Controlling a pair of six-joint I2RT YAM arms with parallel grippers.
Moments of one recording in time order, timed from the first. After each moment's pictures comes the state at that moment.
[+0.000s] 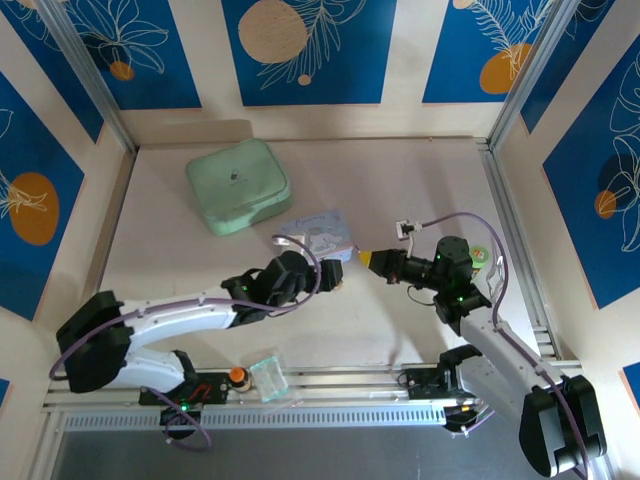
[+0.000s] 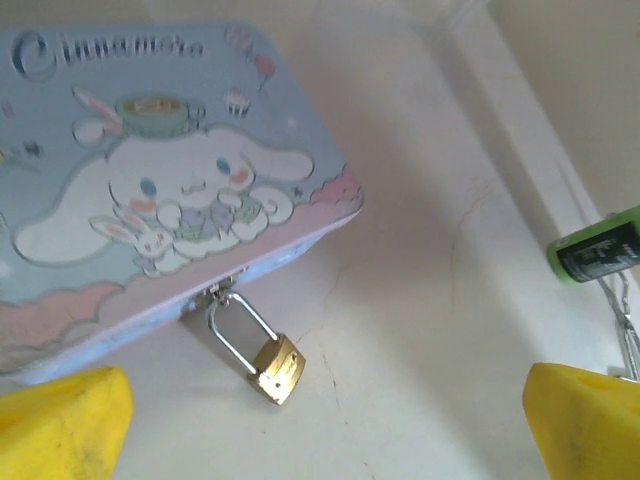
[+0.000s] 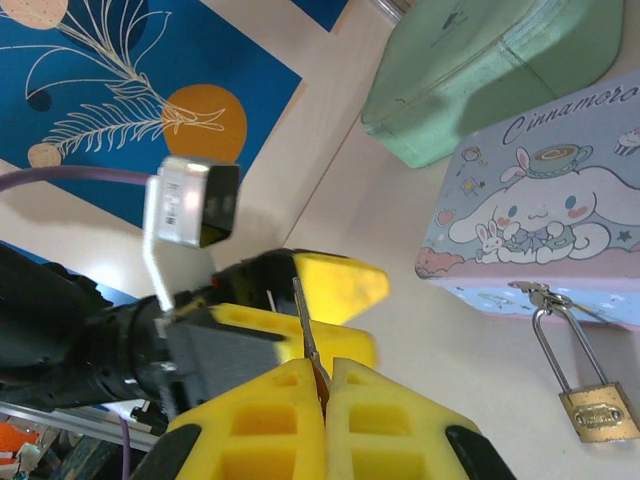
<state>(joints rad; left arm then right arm) -1.04 1.36 0.74 0.03 -0.34 -0.82 0.29 0.86 0.35 0.31 -0.83 0.77</state>
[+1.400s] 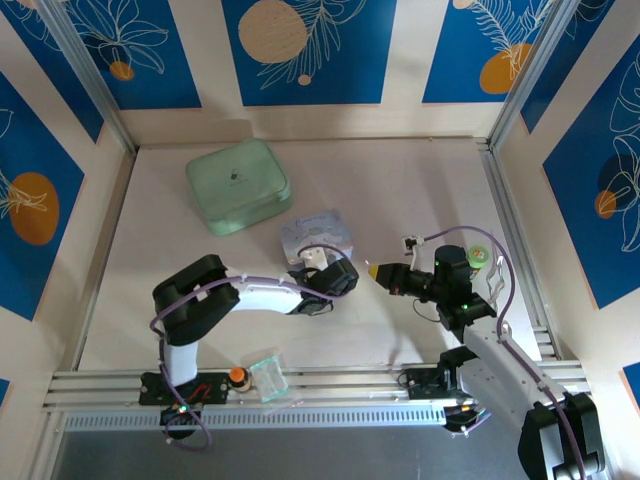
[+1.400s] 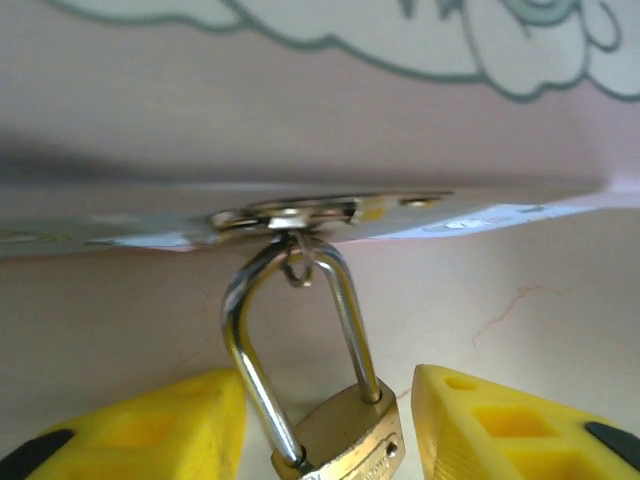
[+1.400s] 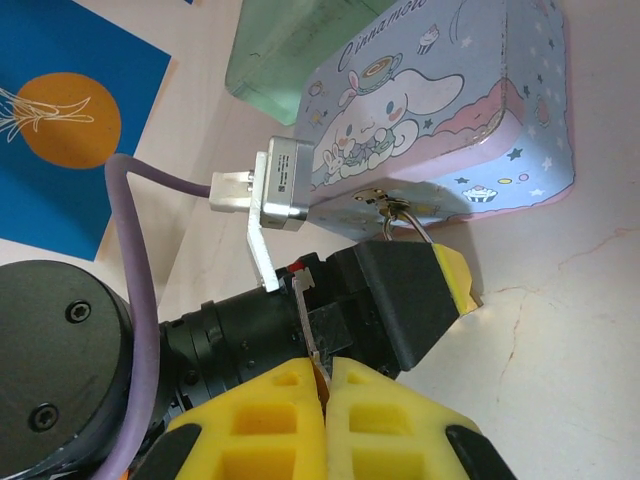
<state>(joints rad) -1.07 1.88 1.01 -0.08 -0.48 -1.28 0.26 0.77 0.31 0.00 -0.70 0.66</state>
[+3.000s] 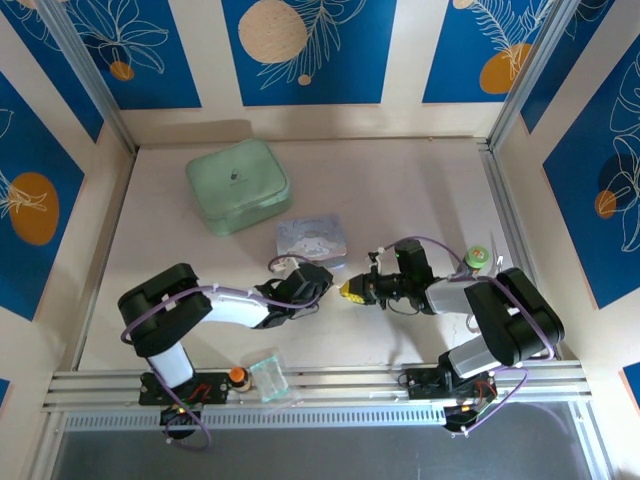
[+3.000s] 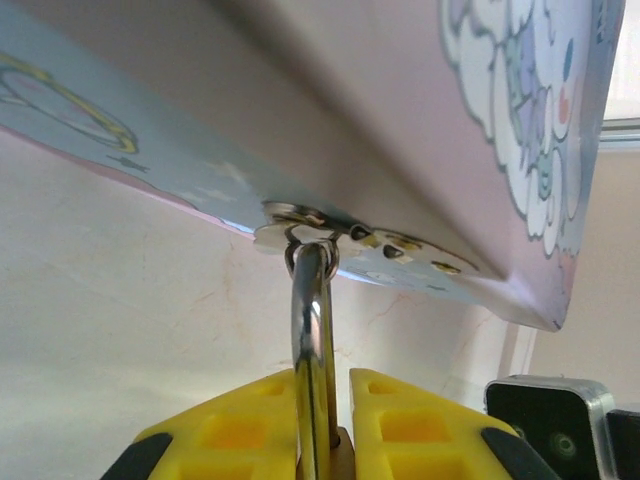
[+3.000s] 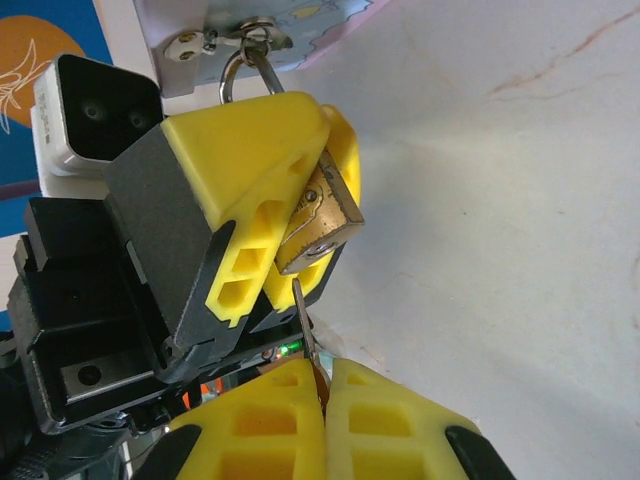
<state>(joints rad) -1.02 1.70 0.67 0.38 -0.33 -1.62 0.40 1.47 0.35 0.41 -0.97 1.07</state>
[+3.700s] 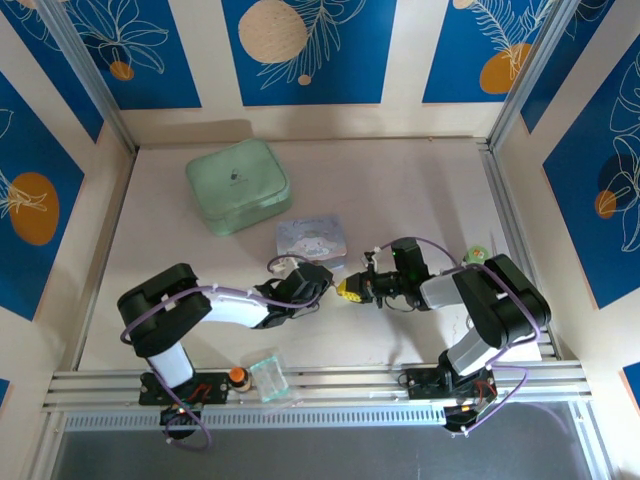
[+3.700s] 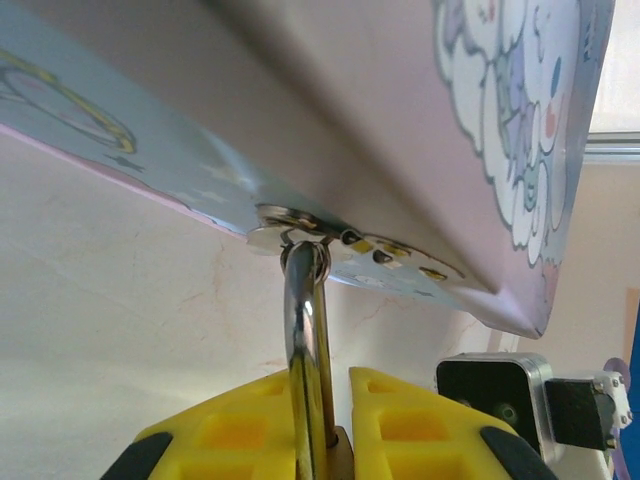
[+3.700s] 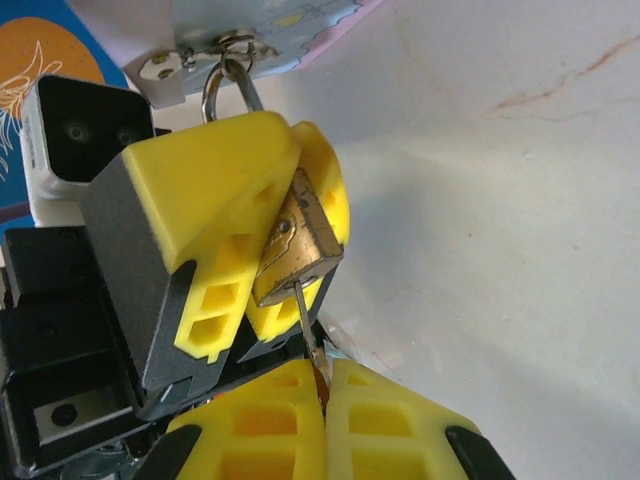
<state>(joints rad) -1.01 1.69 0.67 0.39 -0.33 -1.65 0.40 1.60 0.39 0.50 -1.01 1.13</state>
